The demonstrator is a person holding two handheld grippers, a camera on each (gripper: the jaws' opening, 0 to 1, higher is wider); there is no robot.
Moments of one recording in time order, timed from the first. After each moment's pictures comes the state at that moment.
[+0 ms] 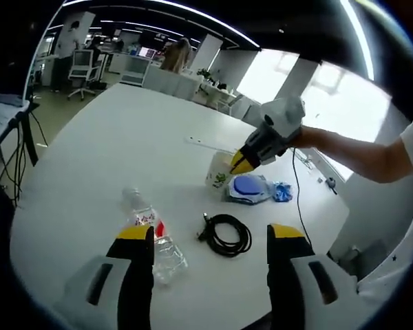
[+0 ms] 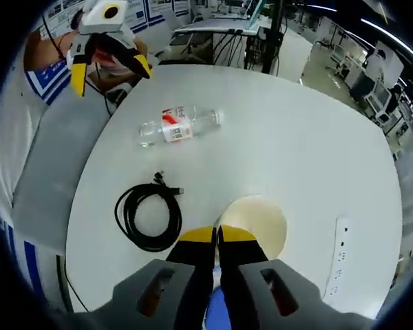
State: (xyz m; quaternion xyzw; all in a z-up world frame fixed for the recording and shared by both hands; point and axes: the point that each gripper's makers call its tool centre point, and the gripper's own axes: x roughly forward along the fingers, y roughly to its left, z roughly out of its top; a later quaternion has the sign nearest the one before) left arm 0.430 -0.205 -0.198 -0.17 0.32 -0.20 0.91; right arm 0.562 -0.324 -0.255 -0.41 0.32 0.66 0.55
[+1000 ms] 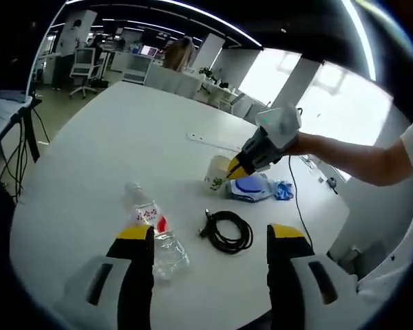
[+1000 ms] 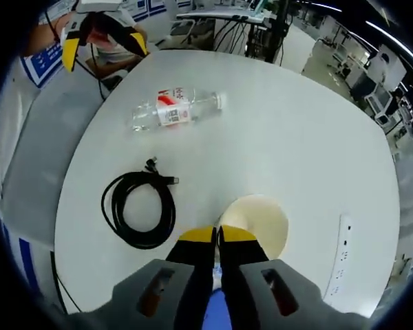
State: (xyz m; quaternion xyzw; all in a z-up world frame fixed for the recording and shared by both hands) left arm 0.423 -0.204 -0.201 -0.18 0.32 -0.20 0.91; right arm 0.565 -0.332 -0.279 -0.44 0.32 0.64 0.54
